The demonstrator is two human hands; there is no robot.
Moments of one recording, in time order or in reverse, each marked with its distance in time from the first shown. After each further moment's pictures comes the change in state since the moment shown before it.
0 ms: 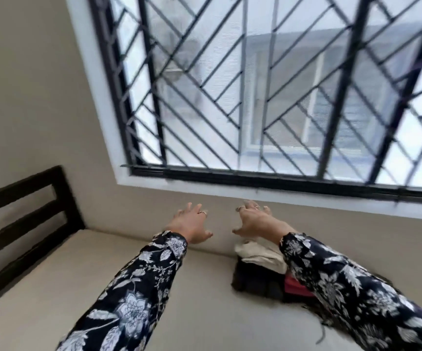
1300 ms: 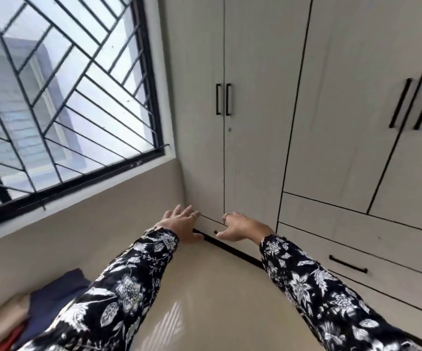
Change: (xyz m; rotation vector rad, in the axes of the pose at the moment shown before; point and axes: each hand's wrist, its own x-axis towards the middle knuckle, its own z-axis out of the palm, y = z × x) left_hand -0.307 0.794 0.044 0.265 -0.001 1.242; right_hand -0.721 0.504 0.060 0.303 0.110 1.258
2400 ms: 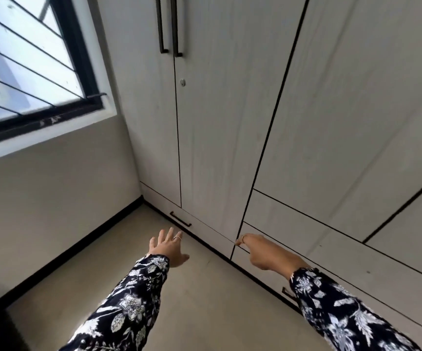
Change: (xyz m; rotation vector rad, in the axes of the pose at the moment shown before) left_hand 0.380 0.154 0.110 -0.240 -0.269 -0.158; right_hand 0.221 0.332 -0.005 0.132 -0.185 0.009
